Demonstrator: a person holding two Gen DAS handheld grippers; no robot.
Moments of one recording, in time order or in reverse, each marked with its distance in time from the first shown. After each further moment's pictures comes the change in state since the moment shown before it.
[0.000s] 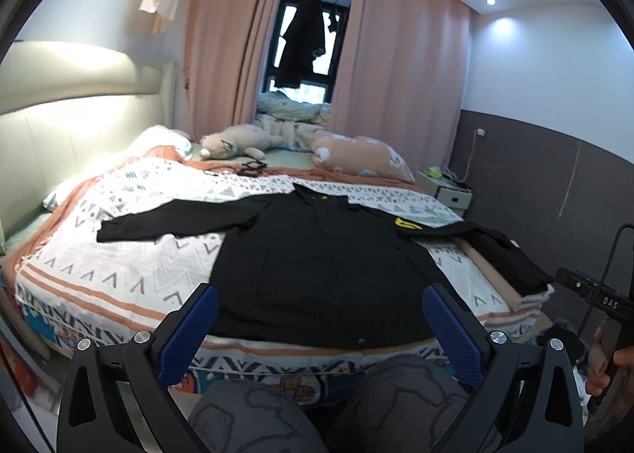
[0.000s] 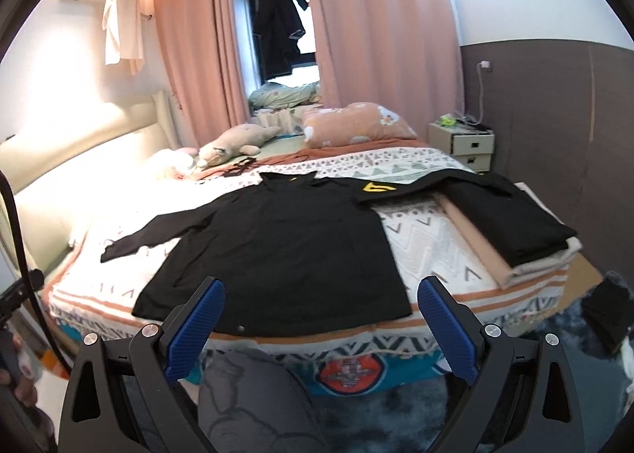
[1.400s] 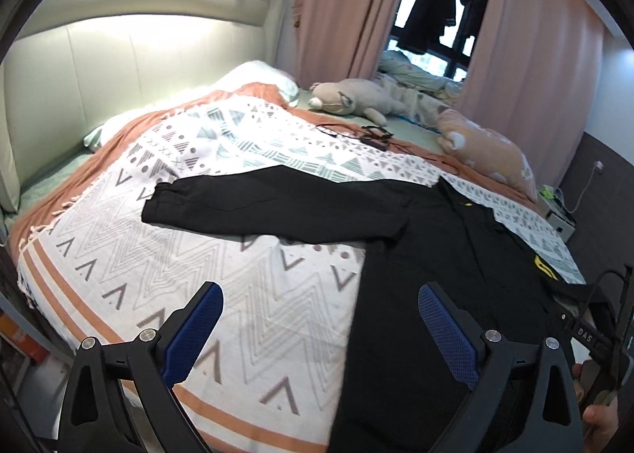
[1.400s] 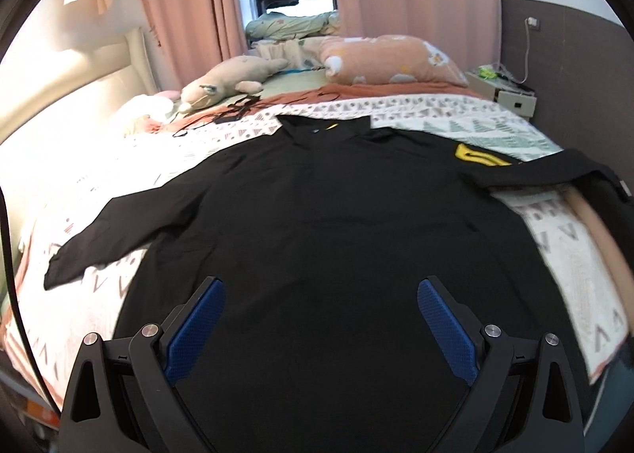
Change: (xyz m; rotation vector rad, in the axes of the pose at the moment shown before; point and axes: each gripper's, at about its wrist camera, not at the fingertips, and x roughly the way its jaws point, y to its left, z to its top) left arm 0.226 0.230 0.060 -0.258 0.182 0.299; right arm 0.357 0.177 0.054 0.012 0.250 -0.026
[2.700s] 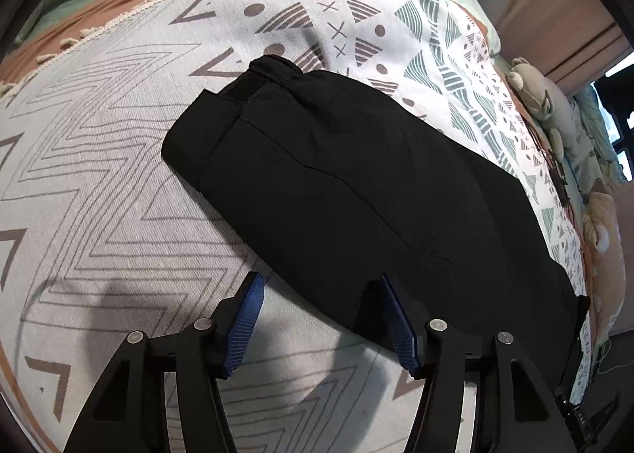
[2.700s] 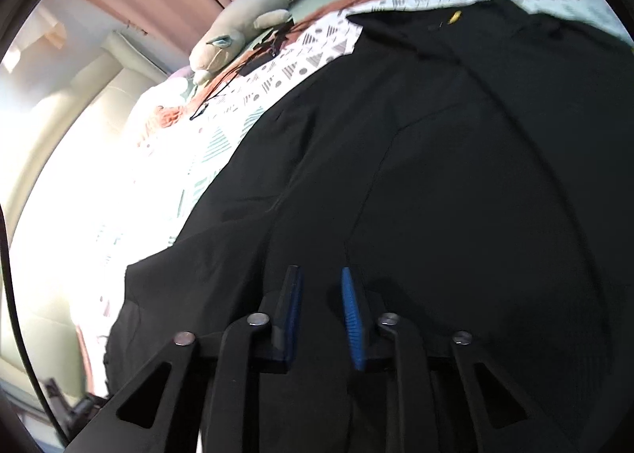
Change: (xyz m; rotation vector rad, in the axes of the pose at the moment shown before) left arm 0.248 0.193 0.051 -0.587 0.329 0.284; right arm 0.266 0.100 0.083 0.295 0.291 0.355
